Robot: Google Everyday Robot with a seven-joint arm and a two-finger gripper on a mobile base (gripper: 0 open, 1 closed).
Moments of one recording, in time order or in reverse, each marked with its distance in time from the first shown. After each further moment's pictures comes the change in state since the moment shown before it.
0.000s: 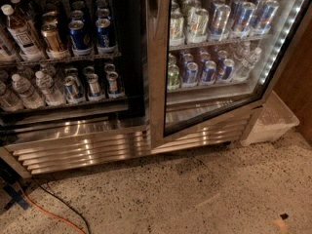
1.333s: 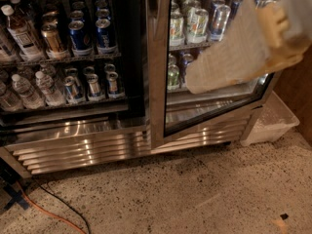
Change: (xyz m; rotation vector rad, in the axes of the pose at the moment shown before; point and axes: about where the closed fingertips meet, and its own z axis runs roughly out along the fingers) arm 0.039 -0.086 0.011 0.242 -0.076 0.116
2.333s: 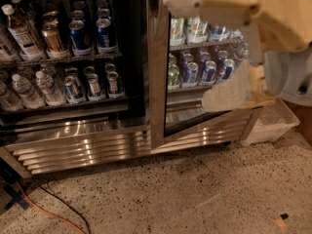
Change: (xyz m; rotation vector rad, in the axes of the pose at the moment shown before) arm -0.009 -0.097 -0.003 0.068 -0.137 0.052
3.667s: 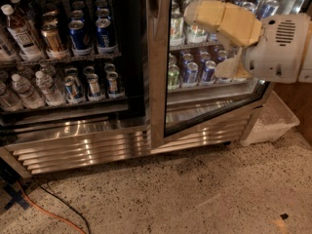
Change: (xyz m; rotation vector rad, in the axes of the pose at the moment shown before) arm -0.111 -0.126 -0.001 0.138 -0.324 -0.067
